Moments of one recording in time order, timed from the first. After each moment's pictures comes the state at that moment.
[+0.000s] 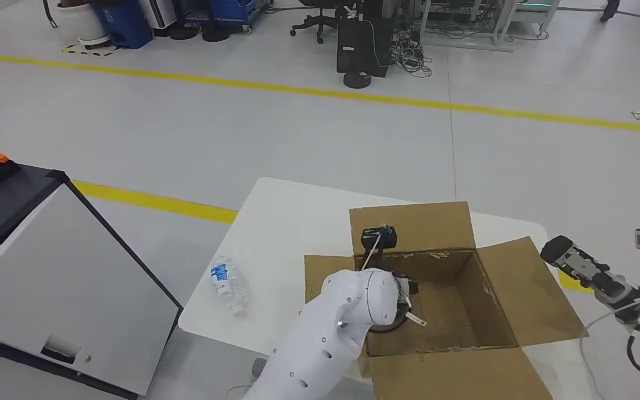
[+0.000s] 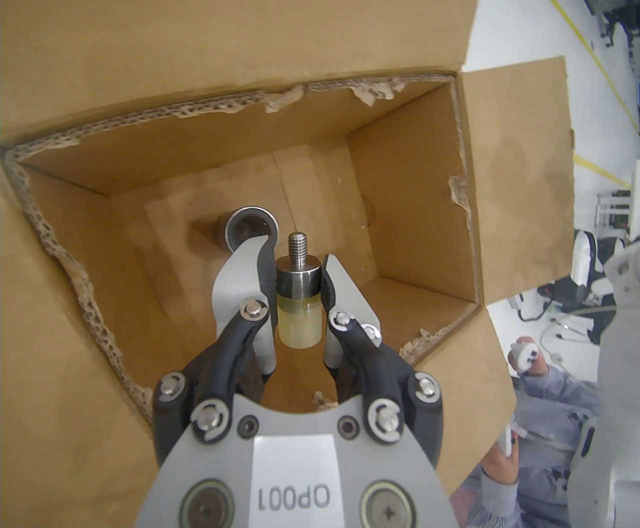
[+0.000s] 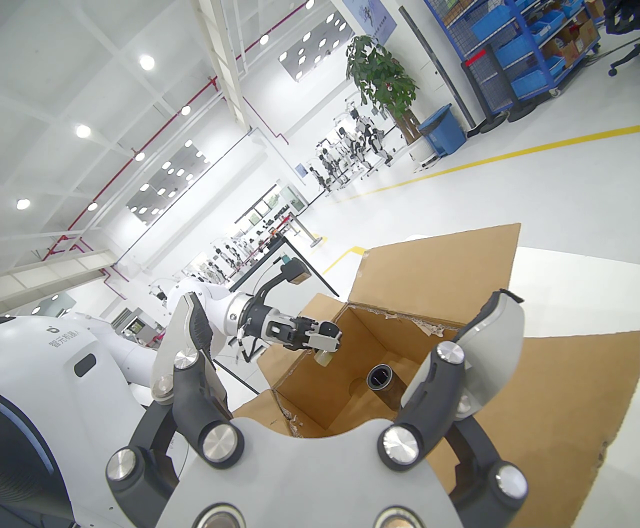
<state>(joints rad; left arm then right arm) 1.09 -1.81 -0.90 -1.52 1.17 0.67 -1.14 -1.57 -0.59 1.69 -1.35 0.70 -0.93 0.89</state>
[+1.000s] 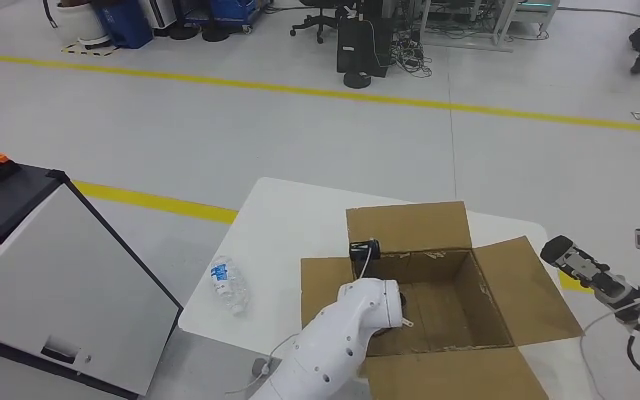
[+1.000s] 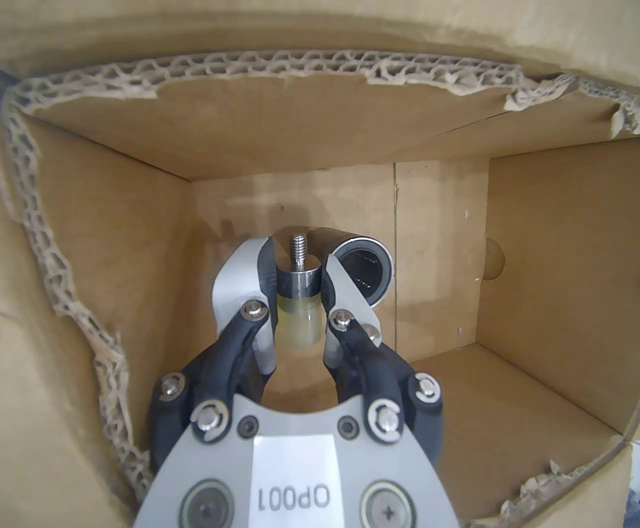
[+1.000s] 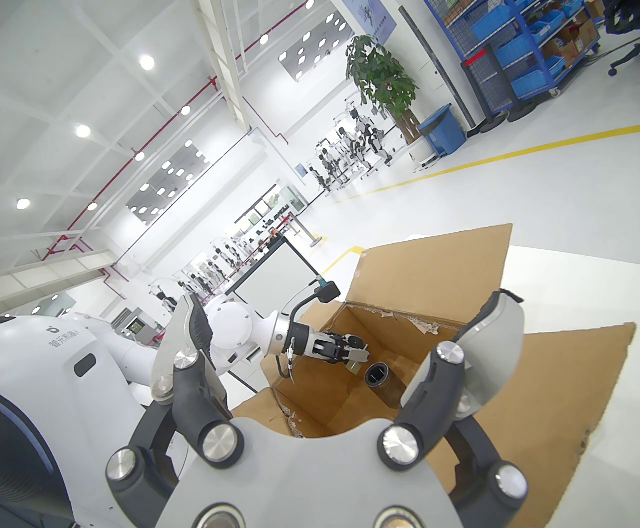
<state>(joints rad) 1.06 -1.84 -0.87 -1.25 1.30 0.76 -1.07 -1.57 -0.59 1.69 -1.35 0.70 -0.93 0.89</state>
